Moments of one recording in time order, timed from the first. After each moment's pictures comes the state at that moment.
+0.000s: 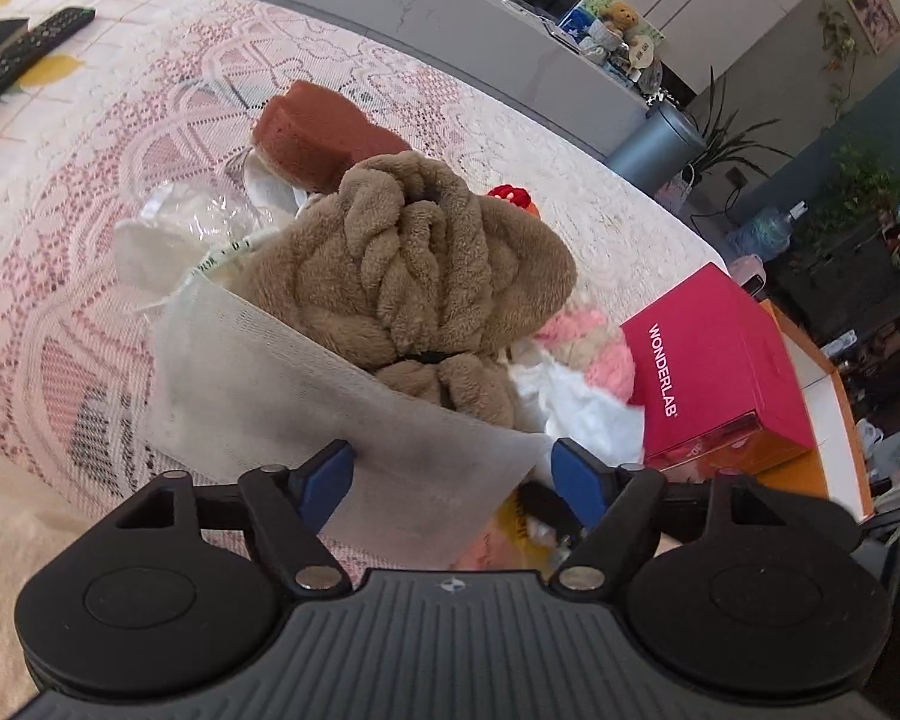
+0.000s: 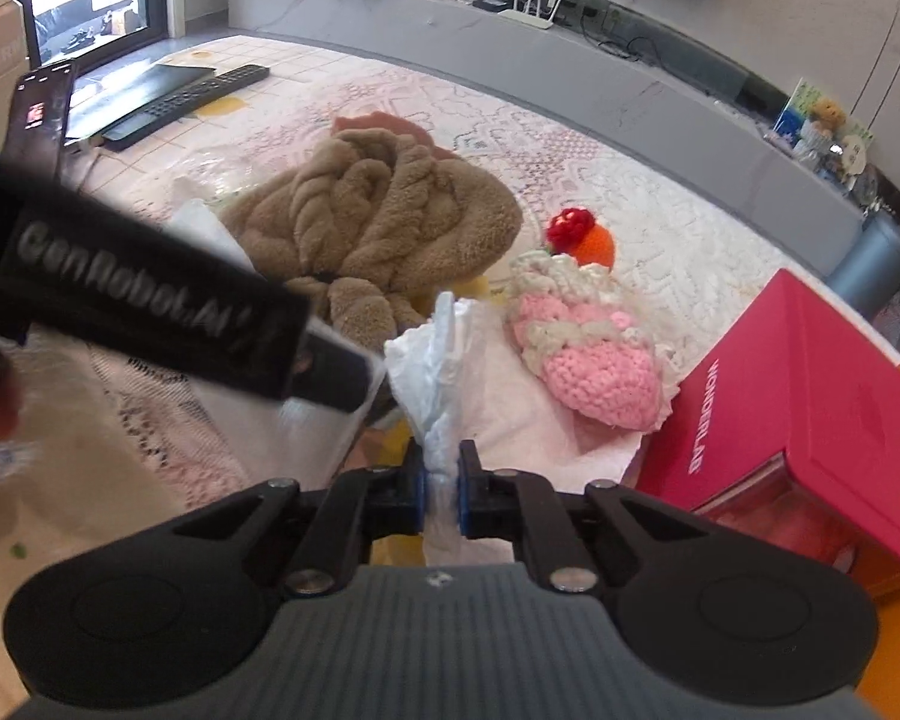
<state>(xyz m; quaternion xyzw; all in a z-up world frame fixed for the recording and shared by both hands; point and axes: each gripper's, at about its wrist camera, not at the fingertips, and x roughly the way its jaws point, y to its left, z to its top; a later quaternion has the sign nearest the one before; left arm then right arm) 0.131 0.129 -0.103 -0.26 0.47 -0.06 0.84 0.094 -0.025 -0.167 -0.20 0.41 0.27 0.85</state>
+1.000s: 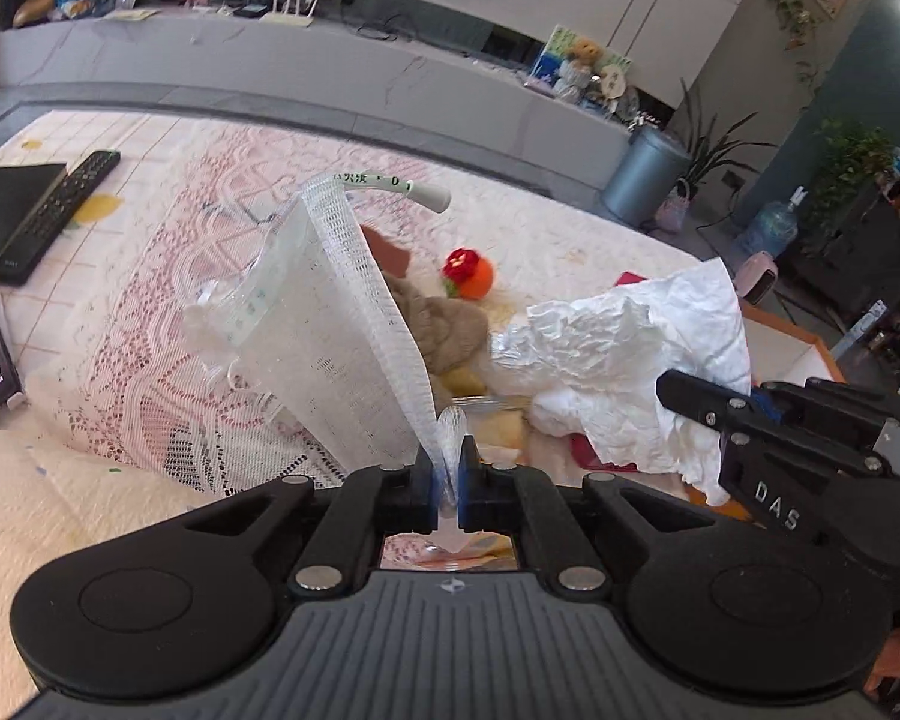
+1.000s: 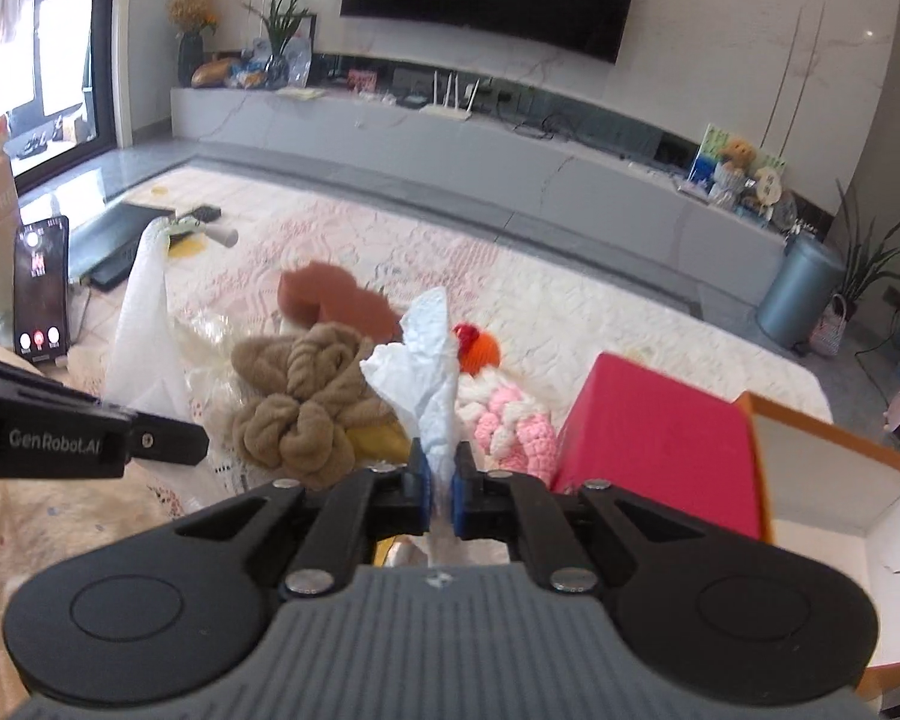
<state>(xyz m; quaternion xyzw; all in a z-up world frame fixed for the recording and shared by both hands) 0.063 0.097 -0.019 -0.16 0.41 -0.04 0.90 0.042 -0.071 -0.064 -0.15 0.30 0.22 0.92</state>
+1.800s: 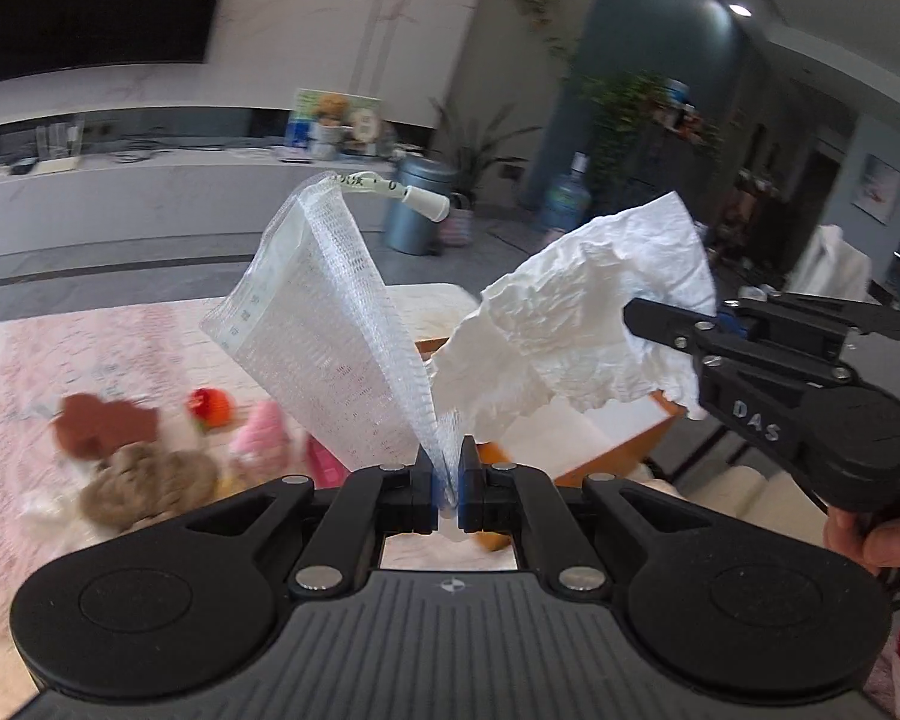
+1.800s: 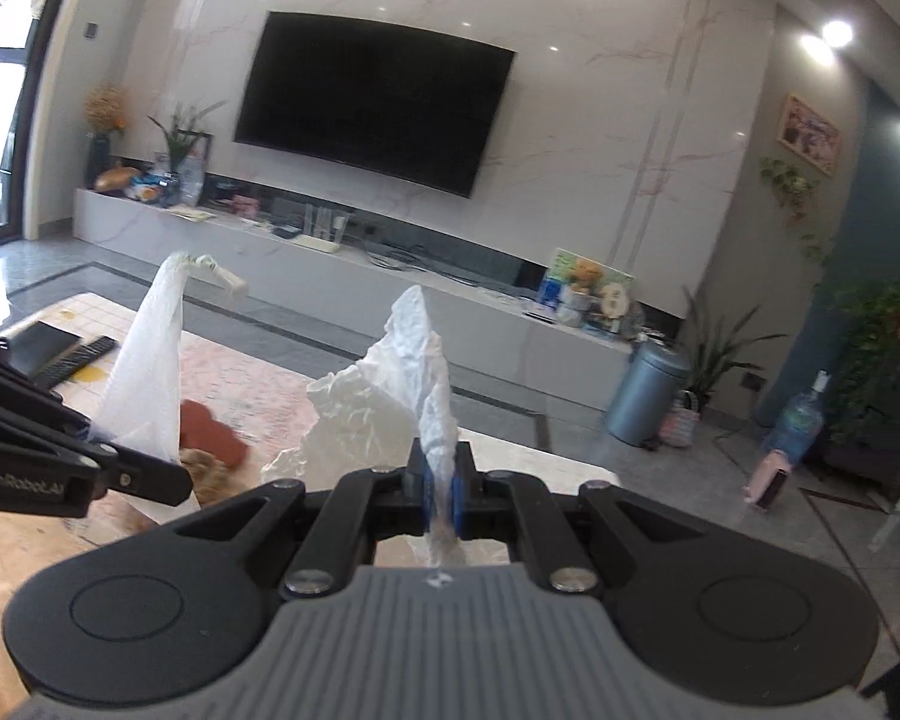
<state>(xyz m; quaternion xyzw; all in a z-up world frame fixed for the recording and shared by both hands) 0.059 -0.008 0.072 -0.06 0.33 -0.25 0.91 -0.031 -0.187 0.048 -0.16 0.18 0.09 0.97</state>
